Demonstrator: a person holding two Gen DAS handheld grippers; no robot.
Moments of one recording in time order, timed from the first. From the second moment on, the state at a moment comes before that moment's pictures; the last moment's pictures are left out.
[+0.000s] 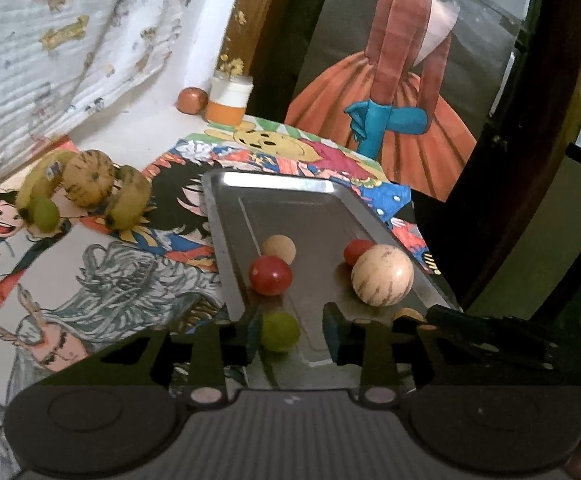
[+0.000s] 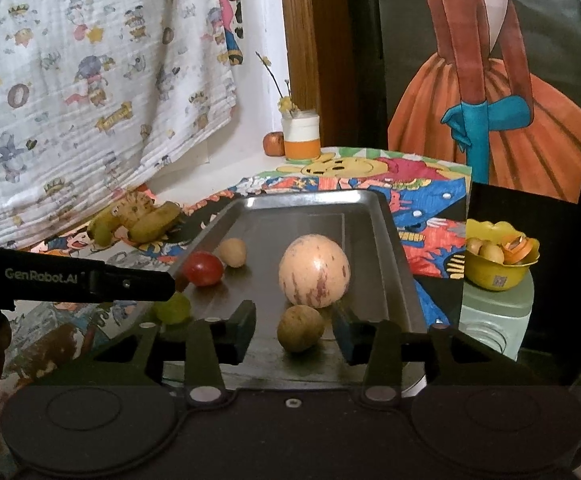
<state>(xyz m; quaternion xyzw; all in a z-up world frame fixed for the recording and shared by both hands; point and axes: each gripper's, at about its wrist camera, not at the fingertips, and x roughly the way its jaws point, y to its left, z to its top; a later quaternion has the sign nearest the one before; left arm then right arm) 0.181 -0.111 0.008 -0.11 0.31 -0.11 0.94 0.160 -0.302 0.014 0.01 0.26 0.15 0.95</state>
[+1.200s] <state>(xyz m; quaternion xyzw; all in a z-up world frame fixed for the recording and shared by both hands) 0.069 -0.024 0.014 -0.12 0.32 -0.01 0.94 0.072 -0.256 0.039 0.01 0.31 0.16 0.94</state>
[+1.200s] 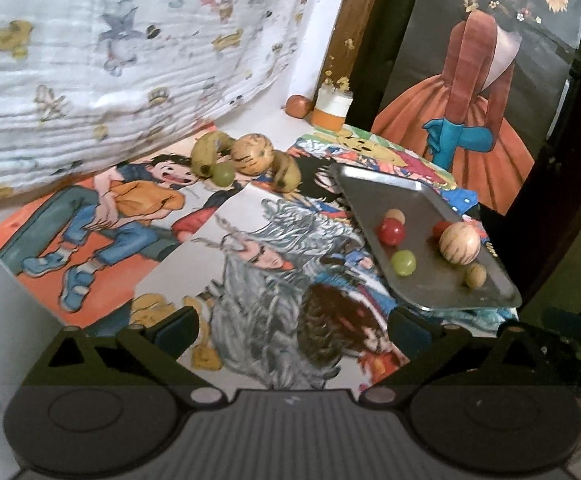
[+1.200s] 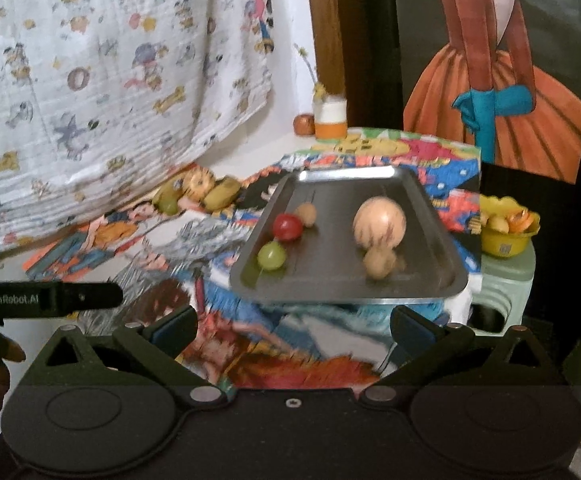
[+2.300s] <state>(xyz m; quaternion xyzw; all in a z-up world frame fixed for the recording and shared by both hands) 0.101 0.071 0.033 -0.10 0.28 0.05 0.95 0.133 -0.160 0.094 -0.16 0.27 0.25 0.92</state>
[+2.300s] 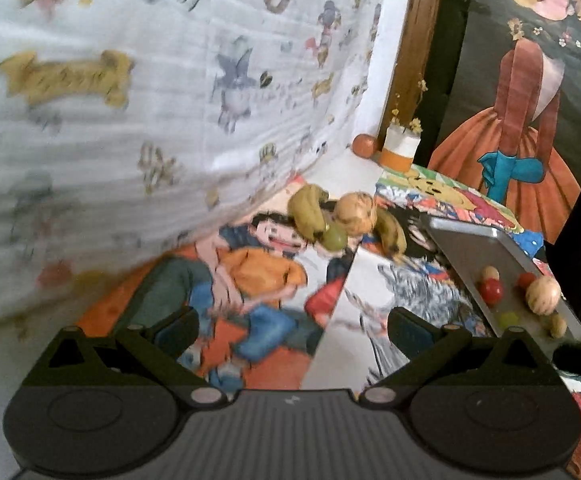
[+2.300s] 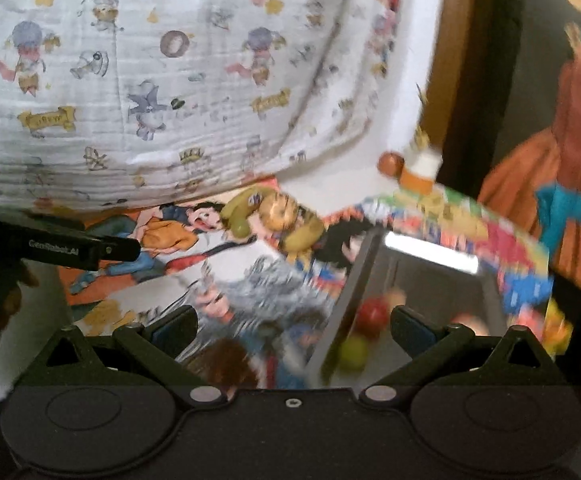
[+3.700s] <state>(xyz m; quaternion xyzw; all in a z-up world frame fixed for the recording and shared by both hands) 0.302 0.081 -0.002 -0.06 0.34 0.05 0.94 0.388 -0.101 0.022 -0.10 0.44 0.35 0.82</state>
